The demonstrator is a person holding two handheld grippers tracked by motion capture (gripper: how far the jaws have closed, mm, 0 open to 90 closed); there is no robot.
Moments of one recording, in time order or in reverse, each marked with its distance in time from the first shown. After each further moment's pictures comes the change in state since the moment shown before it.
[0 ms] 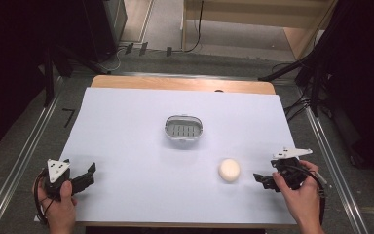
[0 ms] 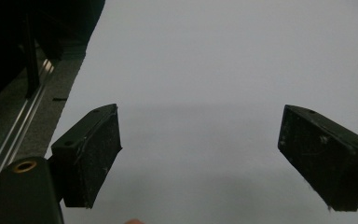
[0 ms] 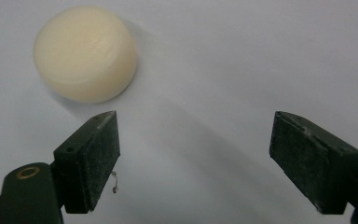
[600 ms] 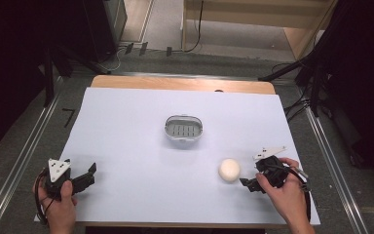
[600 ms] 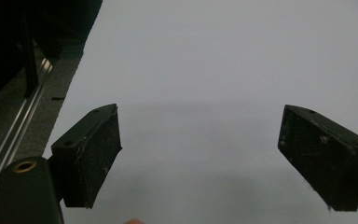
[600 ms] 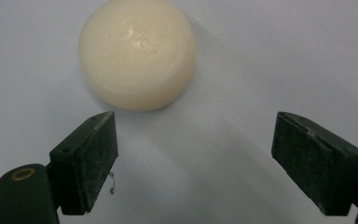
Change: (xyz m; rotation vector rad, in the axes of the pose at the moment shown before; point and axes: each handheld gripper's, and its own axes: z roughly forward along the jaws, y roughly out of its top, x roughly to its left) left arm 0.000 0.000 0.000 0.003 -0.004 0.001; right arm 0.030 0.019 0.023 0.104 0.054 -0.105
